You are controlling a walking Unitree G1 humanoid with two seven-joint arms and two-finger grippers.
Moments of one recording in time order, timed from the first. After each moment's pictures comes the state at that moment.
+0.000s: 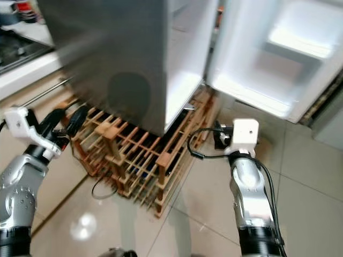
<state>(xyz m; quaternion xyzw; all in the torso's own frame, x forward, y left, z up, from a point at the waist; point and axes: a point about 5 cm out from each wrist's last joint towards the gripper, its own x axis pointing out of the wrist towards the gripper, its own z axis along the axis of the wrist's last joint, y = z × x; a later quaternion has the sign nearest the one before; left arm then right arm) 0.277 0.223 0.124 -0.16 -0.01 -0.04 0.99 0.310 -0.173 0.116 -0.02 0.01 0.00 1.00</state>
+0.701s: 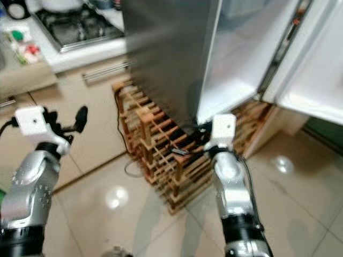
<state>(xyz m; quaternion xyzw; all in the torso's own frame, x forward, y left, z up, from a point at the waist) 0.292 0.200 0.142 -0.08 -0.02 0.01 1.00 0.308 -0.154 0.097 0.01 0.02 0.05 1.00</state>
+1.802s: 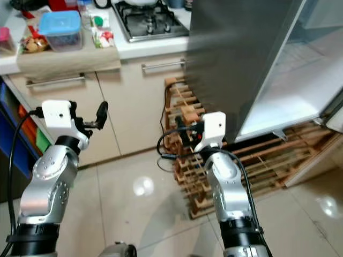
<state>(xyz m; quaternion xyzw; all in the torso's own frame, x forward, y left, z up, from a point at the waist) 0.298 0.155 0.153 -0.04 -0.04 -0.03 1.00 0.302 -0.135 0.108 0.04 0.00 0.15 0.99</state>
